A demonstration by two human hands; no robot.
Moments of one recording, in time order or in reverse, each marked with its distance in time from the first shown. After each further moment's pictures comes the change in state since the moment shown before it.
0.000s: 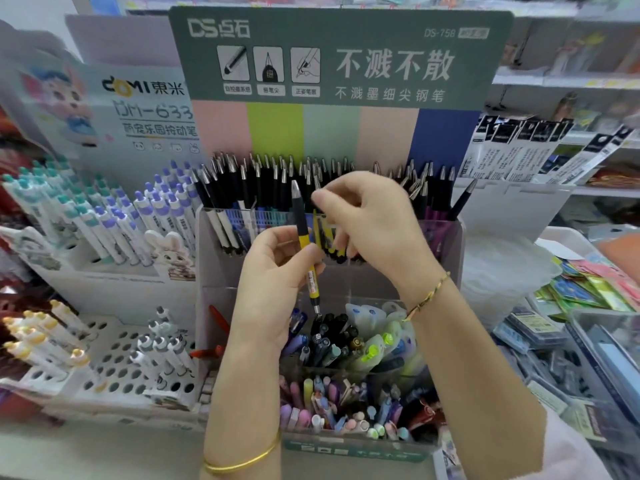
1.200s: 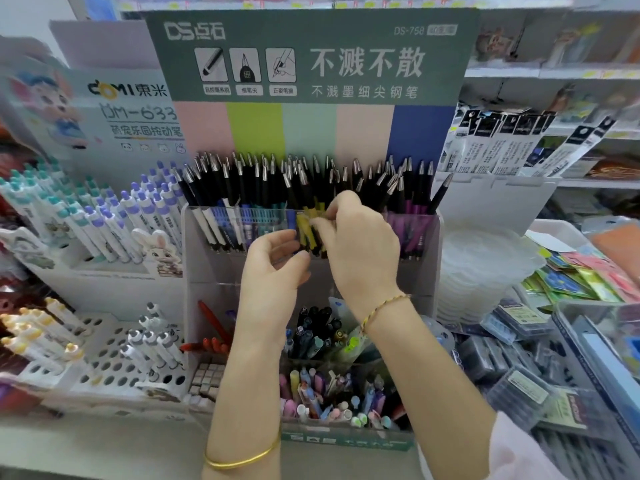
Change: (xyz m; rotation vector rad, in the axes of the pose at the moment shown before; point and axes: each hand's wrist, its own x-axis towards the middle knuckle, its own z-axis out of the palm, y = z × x) left_hand -0.008 -0.013 0.015 0.174 0.071 0.002; right_hand -0.019 0.030 0.016 -0.570 0.212 -0.010
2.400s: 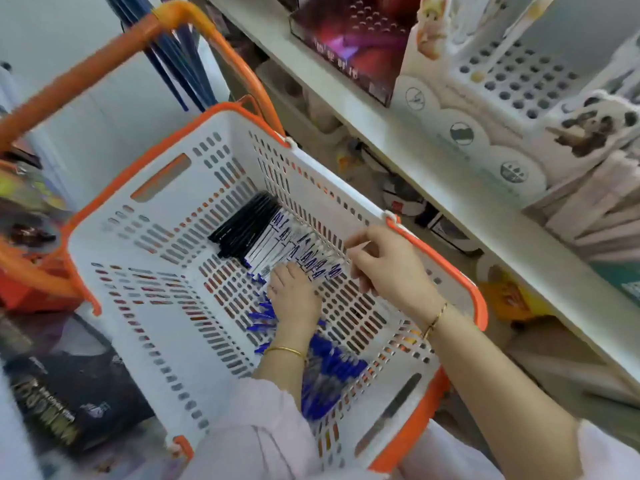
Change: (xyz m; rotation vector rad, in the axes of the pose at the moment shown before) left_hand -0.292 -0.307 -0.356 1.233 0.381 -0.920; right_hand -0.348 -0.201 0.175 0.582 -1.314 -0.034
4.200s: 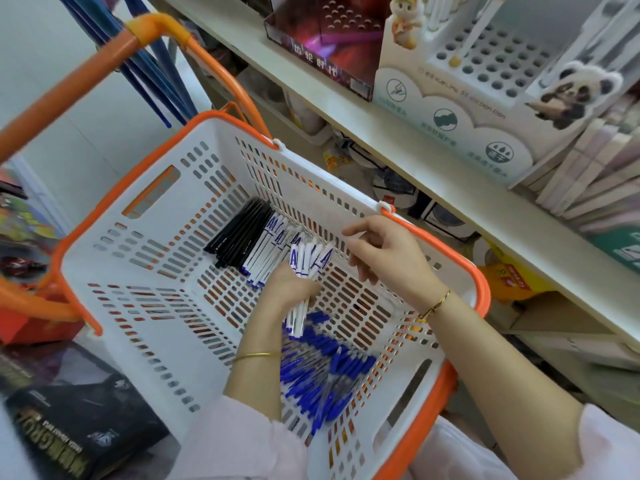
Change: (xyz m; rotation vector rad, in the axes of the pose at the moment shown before) left_hand -0.003 0.002 -0.083 -0.574 -0.445 -0.043; right_hand -0.003 0.006 0.005 0.223 0.051 -0.001
